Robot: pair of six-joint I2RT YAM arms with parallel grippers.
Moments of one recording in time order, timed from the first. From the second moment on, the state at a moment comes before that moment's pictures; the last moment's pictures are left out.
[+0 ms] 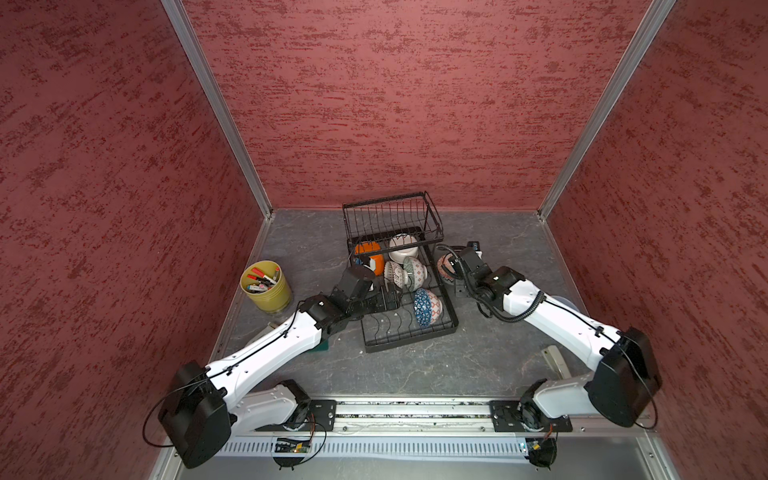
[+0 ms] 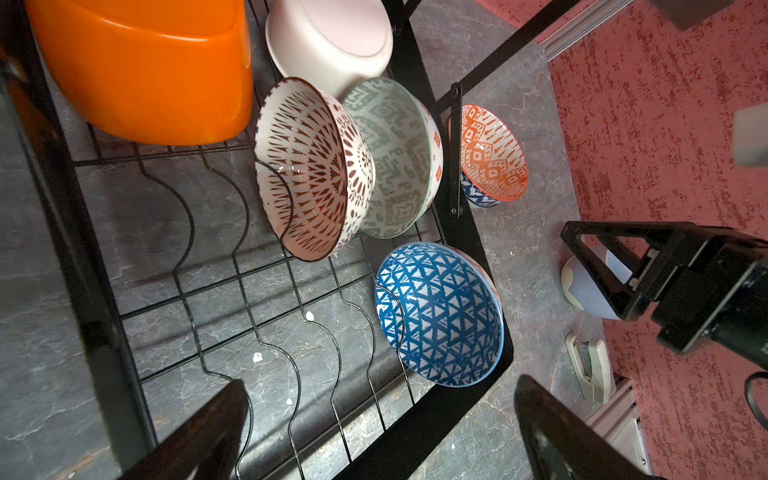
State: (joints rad) left arm -0.71 1.18 0.83 -0.36 0.03 -0.76; right arm 0.58 1.41 1.09 -0.73 0.43 0.55
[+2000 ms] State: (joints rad) left arm -0.71 1.24 0.87 -0.35 0.02 -0.74; right arm 0.33 1.73 1.20 -0.57 0.18 0.48
